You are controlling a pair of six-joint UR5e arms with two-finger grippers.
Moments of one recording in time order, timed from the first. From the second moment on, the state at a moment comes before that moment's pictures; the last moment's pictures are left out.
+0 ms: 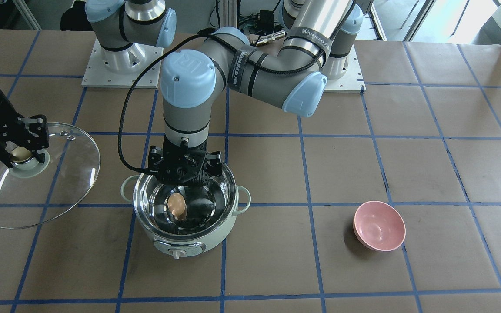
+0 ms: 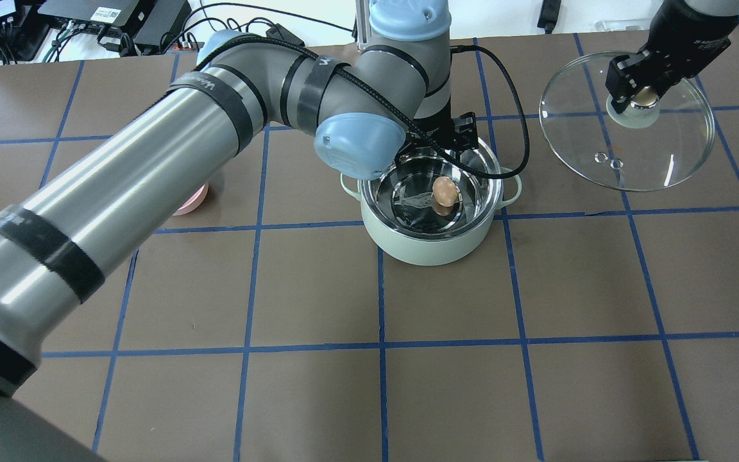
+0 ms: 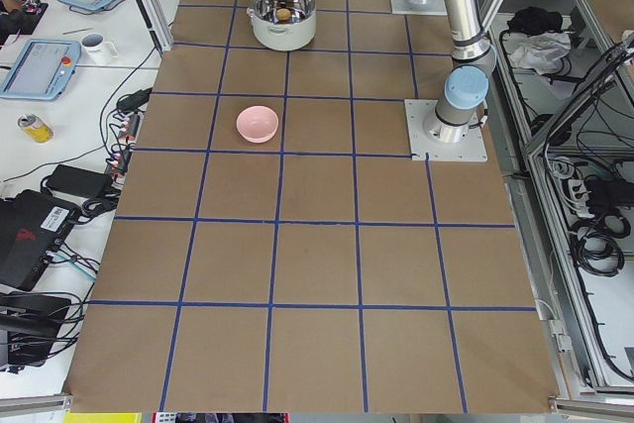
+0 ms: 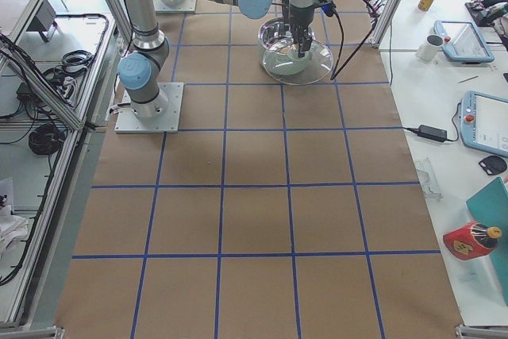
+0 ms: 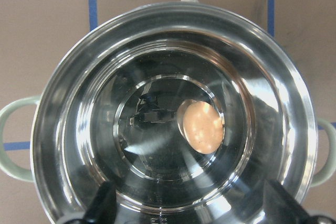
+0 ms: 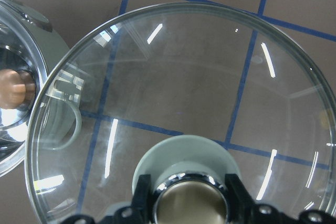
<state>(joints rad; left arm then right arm) -2.04 -2.05 -1.36 -1.17 1.49 -0.46 1.37 -1.46 1.53 -1.74 -1.60 -0.45</state>
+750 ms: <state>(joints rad) -1.78 -1.82 -1.37 -1.35 1.49 -0.25 1.55 -1.44 1.53 -1.75 -1.59 -0.14</state>
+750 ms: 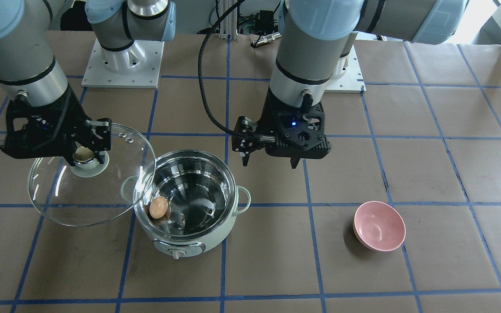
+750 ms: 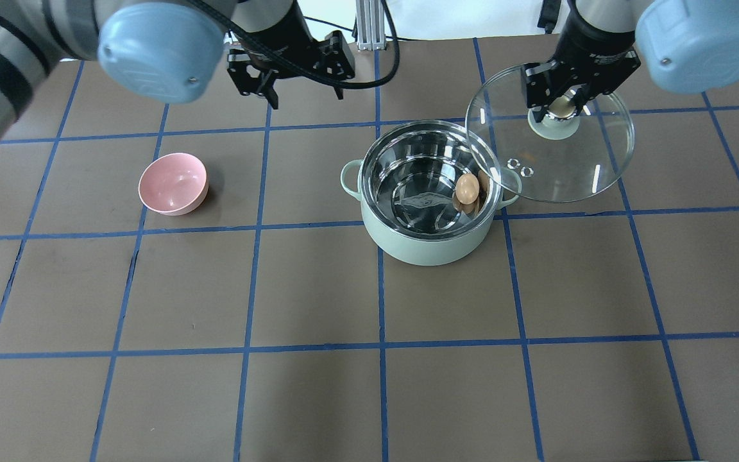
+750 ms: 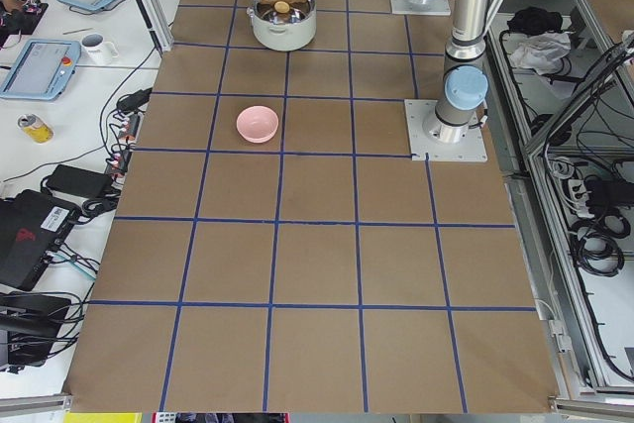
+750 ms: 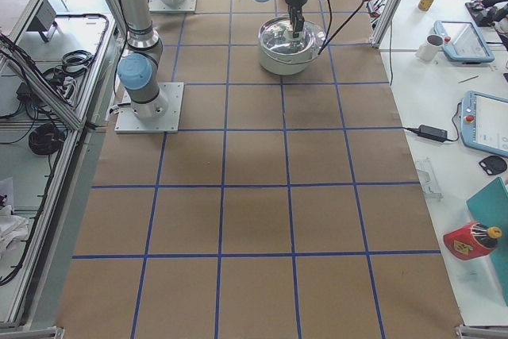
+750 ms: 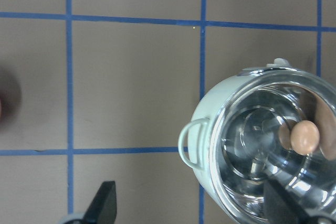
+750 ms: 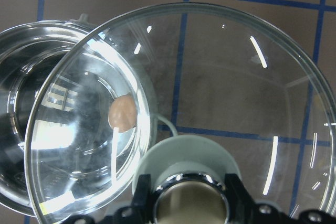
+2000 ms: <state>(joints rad) -1.51 -1.68 -1.43 -1.48 1.50 -0.01 1.84 -1.28 1.54 -1.91 -1.58 0.20</state>
